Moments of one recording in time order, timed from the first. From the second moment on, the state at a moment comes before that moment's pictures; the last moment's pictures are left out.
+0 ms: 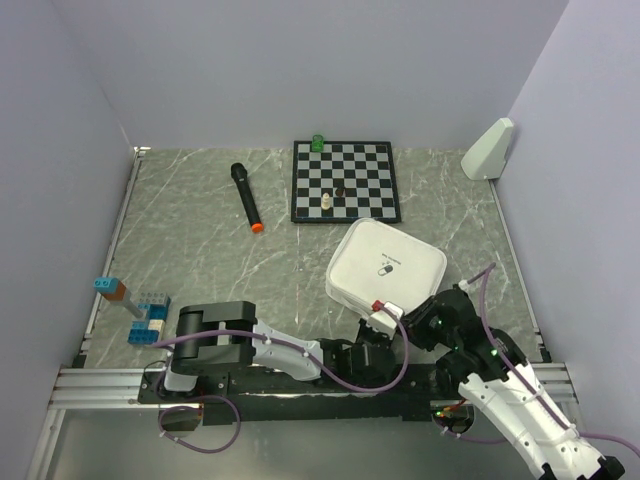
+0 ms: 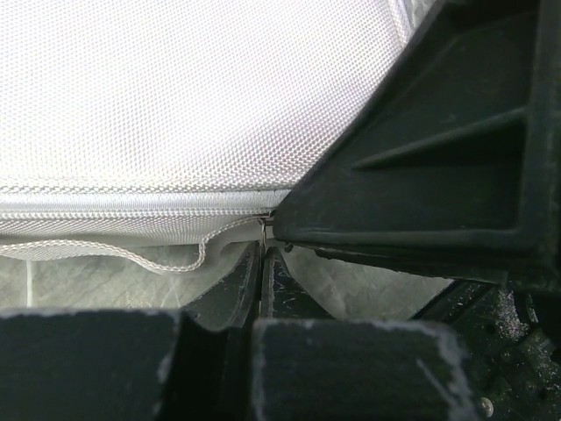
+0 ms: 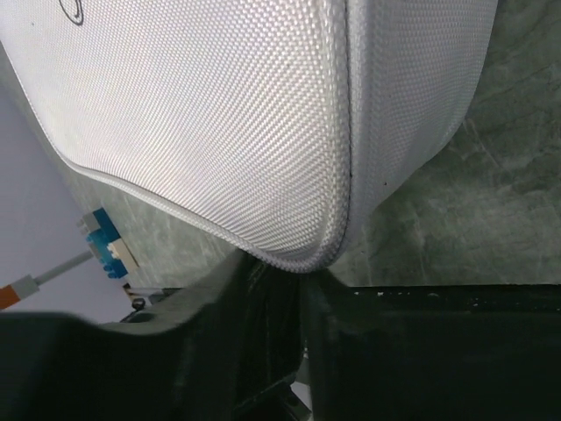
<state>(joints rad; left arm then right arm) -1.56 1.93 1.03 0.38 -0.82 -0.57 0.53 0.30 0.38 -0.92 -0.03 1.29</state>
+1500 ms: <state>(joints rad) -1.48 1.77 0.84 0.36 -0.82 -0.78 0.53 0.20 0.35 -0.94 0.08 1.46</state>
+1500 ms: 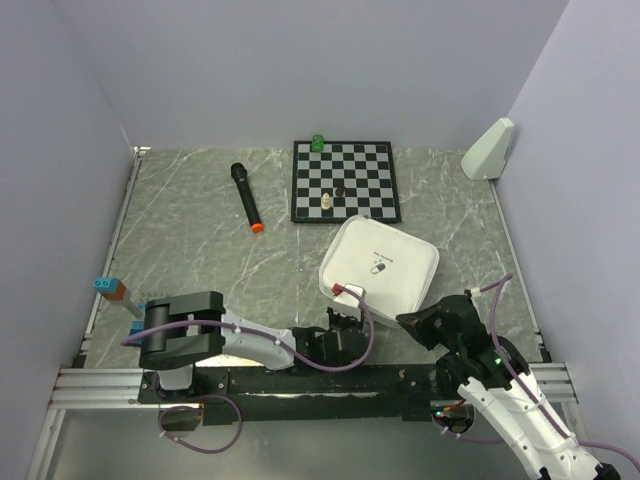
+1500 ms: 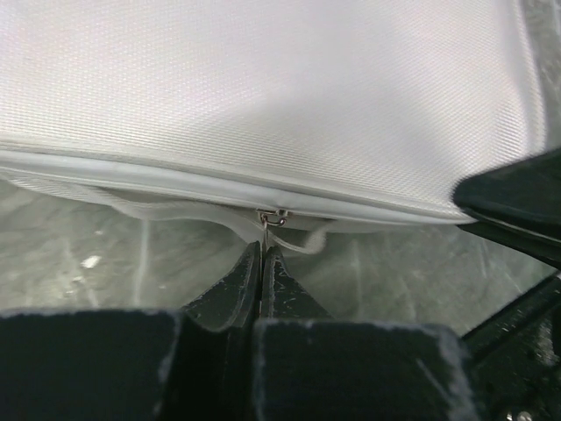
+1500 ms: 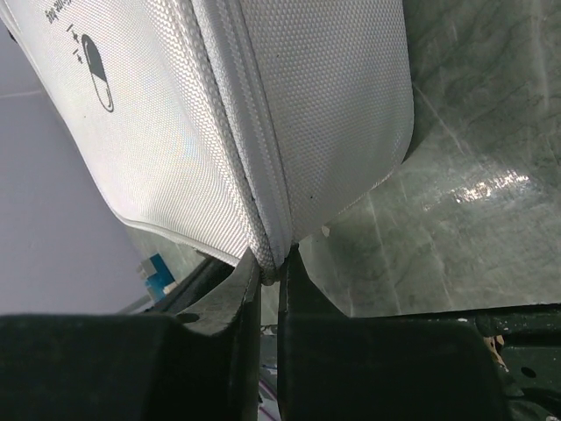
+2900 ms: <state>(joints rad) -1.39 1.34 0.54 0.00 -0.90 -1.10 0.47 0.47 0.39 -0.73 -0.01 1.23</state>
